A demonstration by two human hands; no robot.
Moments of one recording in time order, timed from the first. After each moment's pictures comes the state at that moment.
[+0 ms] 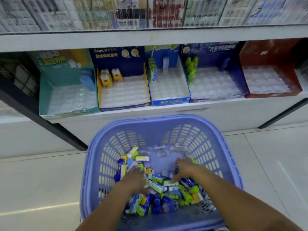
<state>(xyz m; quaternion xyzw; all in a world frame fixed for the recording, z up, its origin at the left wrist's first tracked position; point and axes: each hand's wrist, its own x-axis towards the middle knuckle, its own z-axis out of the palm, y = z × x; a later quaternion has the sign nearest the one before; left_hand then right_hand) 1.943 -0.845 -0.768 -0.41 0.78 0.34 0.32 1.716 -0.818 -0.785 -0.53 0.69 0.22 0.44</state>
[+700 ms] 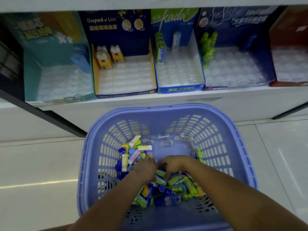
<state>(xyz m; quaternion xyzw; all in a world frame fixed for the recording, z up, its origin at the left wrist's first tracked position) 1.911 -0.850 -0.811 -0.32 0.86 0.21 0.33 1.759 -0.843 -0.829 -0.57 0.54 0.23 0.58</state>
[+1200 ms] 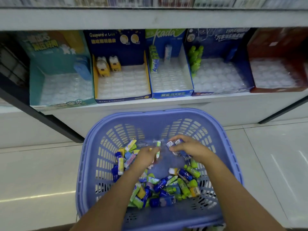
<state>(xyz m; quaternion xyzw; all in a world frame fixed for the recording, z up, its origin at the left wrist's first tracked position) 1.889 -0.860 -0.769 -0.58 0.48 0.66 -0.11 1.703 -0.831 -0.738 -0.36 0.69 -0.24 0.59</state>
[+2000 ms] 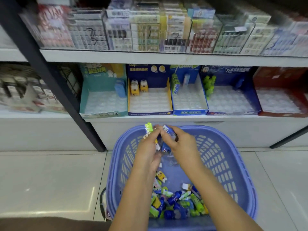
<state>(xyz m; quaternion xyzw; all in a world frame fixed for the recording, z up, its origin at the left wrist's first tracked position) 1.921 -0.866 -0.621 -0.44 0.16 0.77 -0.44 1.821 -0.836 -0.618 -0.52 0.69 -0.42 0.29</state>
